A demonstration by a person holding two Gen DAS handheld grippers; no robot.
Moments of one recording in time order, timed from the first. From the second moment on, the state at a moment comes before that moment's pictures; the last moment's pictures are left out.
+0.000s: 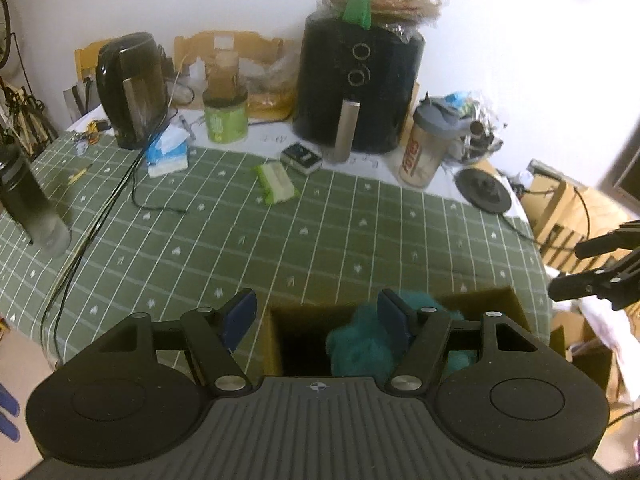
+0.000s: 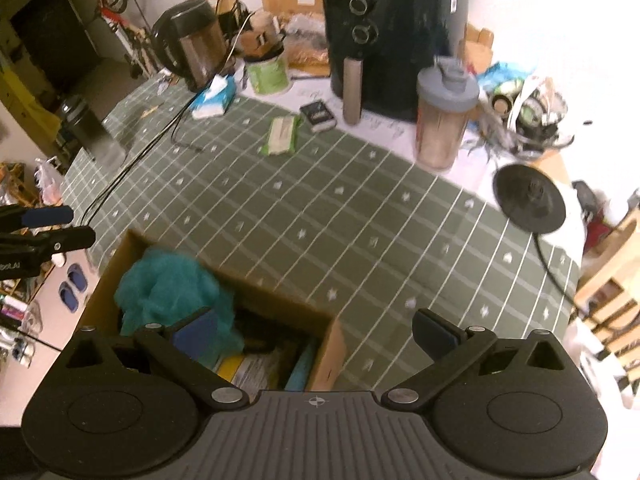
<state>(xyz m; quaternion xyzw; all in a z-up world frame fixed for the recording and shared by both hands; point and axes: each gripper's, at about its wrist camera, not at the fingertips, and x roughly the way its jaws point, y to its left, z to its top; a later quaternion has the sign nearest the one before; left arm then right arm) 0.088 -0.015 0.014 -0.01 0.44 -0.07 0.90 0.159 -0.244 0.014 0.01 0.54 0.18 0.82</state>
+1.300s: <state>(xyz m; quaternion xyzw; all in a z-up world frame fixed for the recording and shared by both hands) 0.273 0.017 -0.065 0.03 0.42 -0.06 0.91 0.336 -0.181 -0.081 -0.07 0.41 0.27 0.87</state>
